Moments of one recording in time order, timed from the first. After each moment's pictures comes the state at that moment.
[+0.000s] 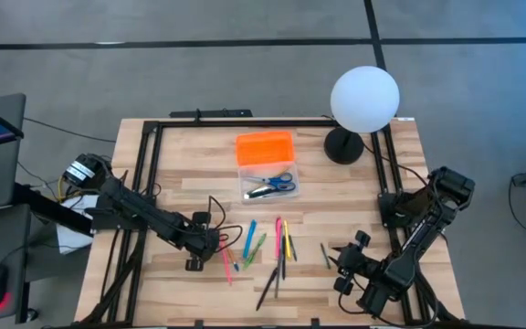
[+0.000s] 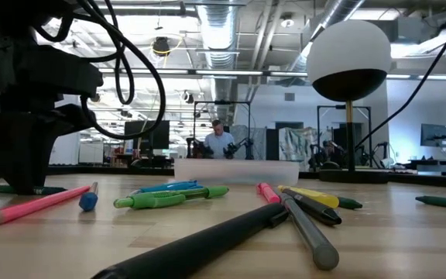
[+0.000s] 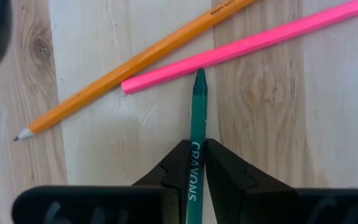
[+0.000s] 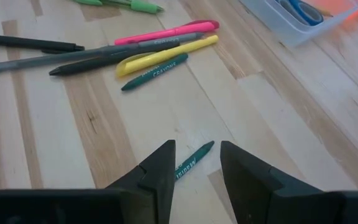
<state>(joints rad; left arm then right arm) -0.48 1.57 0.70 -0.44 -0.13 -0.41 1.01 1.70 0.97 -0.87 0.81 1.39</state>
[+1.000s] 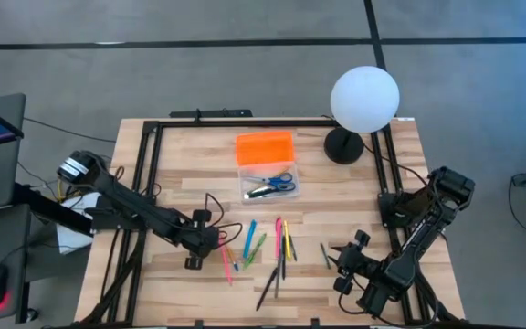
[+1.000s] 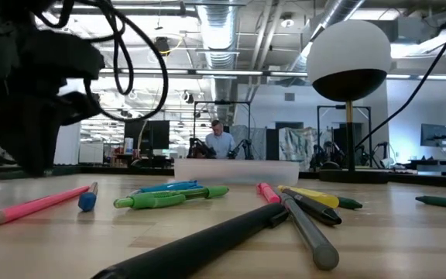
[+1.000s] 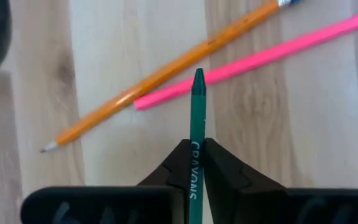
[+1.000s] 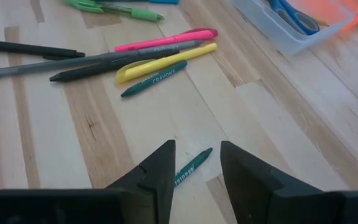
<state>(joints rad) -0.48 1.47 0.71 -0.44 -0.16 -0.37 1.01 1.70 0.97 -0.87 0.84 1.38</state>
